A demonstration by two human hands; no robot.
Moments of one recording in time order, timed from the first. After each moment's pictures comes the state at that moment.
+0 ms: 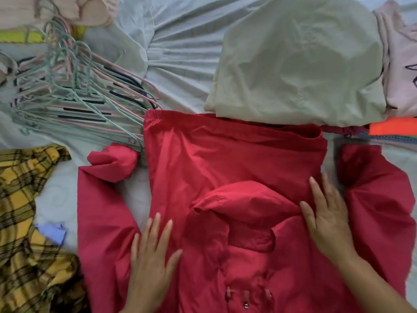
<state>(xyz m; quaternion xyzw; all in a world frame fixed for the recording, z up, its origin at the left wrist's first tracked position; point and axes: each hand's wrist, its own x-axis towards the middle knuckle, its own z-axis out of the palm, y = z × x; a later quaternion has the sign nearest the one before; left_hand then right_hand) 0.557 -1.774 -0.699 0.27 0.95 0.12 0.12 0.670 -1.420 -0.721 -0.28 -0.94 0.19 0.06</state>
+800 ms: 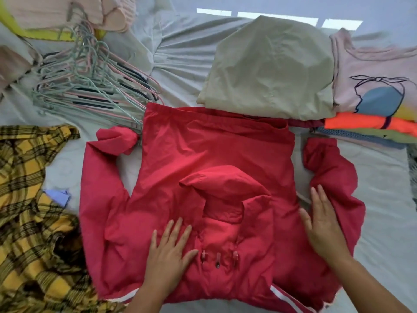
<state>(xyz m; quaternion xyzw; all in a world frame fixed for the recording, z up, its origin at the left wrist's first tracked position) 0.644 -1.748 -0.694 0.26 0.93 0.01 0.27 0.751 -1.409 -0.691 -0.31 -0.92 0.25 0.02</state>
